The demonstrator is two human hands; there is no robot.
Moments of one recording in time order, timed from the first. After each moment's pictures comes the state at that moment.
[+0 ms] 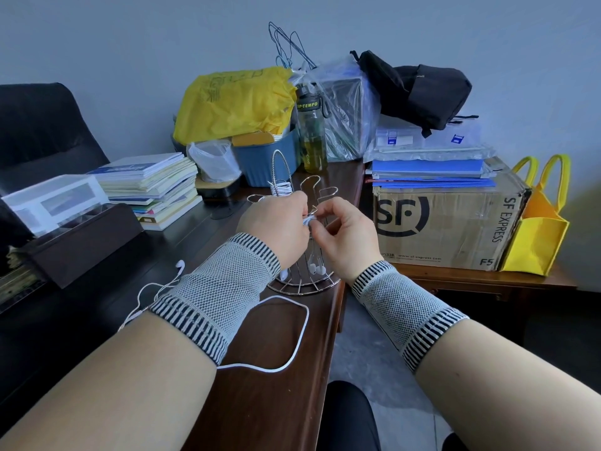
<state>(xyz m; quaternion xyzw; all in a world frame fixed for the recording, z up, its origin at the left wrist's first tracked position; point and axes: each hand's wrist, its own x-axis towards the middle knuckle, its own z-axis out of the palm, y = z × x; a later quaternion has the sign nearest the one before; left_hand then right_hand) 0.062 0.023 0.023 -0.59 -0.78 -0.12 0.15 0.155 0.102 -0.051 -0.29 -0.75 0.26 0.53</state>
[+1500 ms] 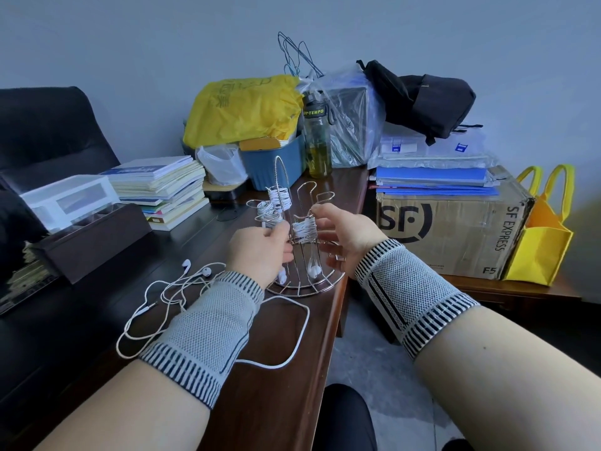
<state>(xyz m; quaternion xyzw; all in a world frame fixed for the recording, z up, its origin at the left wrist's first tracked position) 0.052 0.008 -0.012 -0.33 -0.77 -0.52 -0.17 0.158 0.101 -0.014 -0.42 -0.52 0.69 0.29</state>
